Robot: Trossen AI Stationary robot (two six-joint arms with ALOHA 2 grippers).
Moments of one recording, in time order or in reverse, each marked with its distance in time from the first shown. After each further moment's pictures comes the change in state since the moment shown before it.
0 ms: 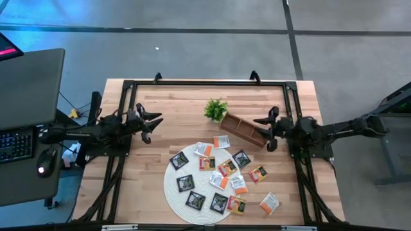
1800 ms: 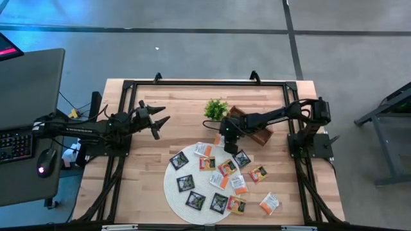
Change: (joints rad) left arm 0.000 0.284 0.145 -0.050 -0.161 0.052; right arm -0.146 1.220 0.863 -0.974 -0.209 0.065
